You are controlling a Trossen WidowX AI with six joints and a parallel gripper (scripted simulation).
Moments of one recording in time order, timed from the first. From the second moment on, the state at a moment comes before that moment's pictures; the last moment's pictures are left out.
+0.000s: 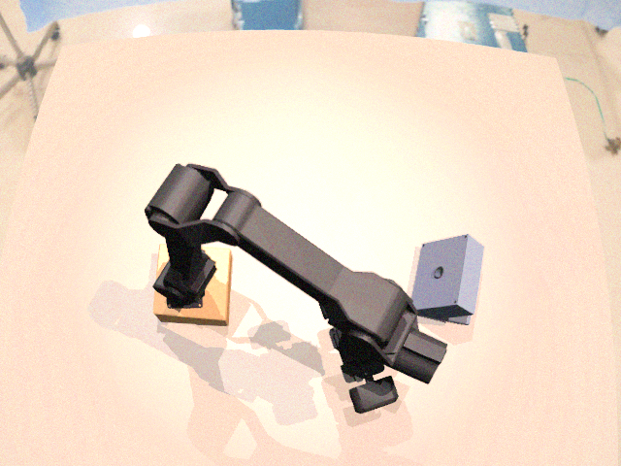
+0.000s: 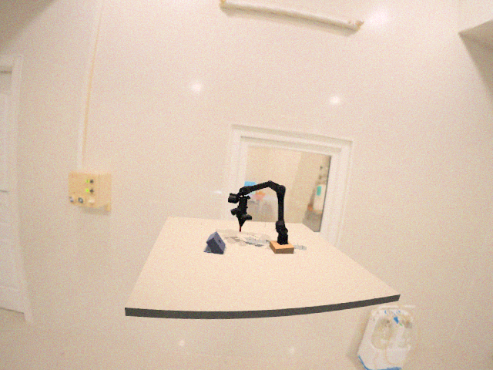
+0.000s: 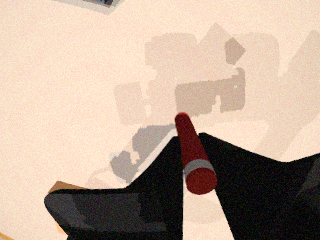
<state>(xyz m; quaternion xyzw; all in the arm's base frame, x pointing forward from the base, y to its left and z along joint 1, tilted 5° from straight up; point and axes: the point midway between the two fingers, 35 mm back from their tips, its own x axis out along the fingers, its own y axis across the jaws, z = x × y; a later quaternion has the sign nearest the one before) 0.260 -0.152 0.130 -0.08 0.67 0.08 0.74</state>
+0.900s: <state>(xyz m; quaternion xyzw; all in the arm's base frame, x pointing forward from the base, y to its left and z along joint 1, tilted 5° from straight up) 0.277 -0.133 0.131 -0.19 0.64 0.10 0.74</state>
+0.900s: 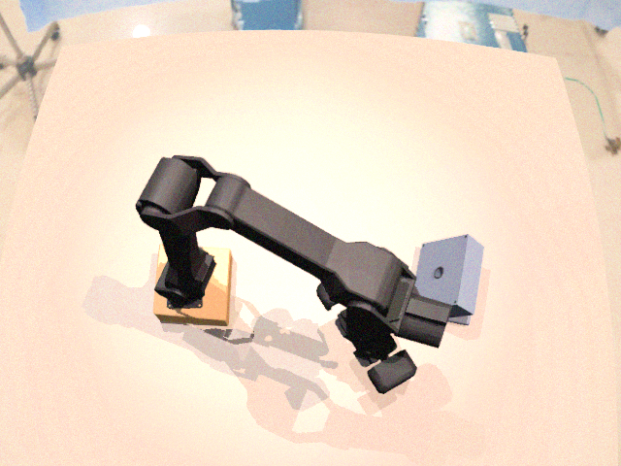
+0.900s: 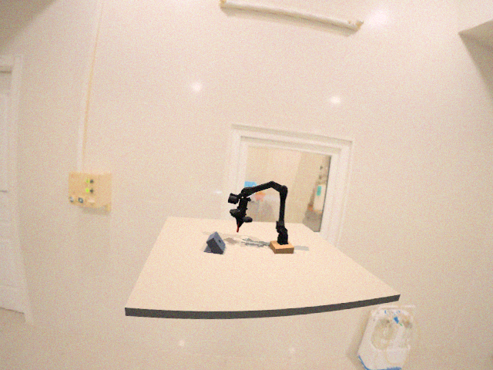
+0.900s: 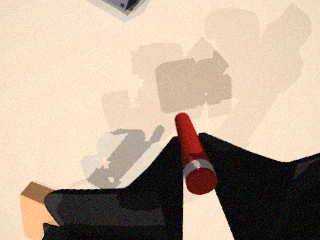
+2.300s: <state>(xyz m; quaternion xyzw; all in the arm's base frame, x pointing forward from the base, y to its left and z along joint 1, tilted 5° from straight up) 0.301 -0.093 0.130 -0.37 0.57 0.13 0.72</state>
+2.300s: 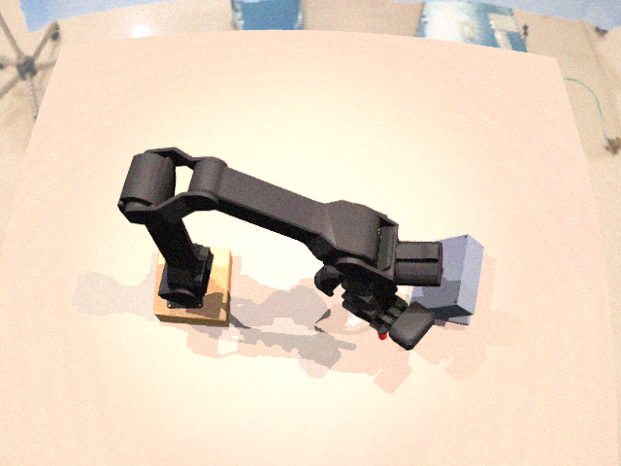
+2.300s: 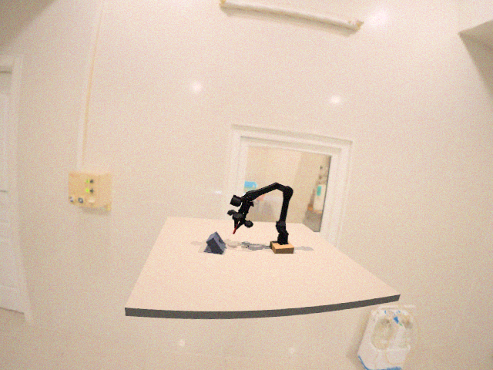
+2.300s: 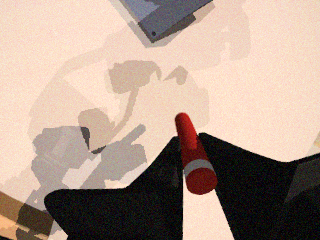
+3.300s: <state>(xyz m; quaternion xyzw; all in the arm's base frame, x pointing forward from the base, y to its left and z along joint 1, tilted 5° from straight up) 0.312 -0.061 0.132 -0.48 0.50 0.15 0.70</state>
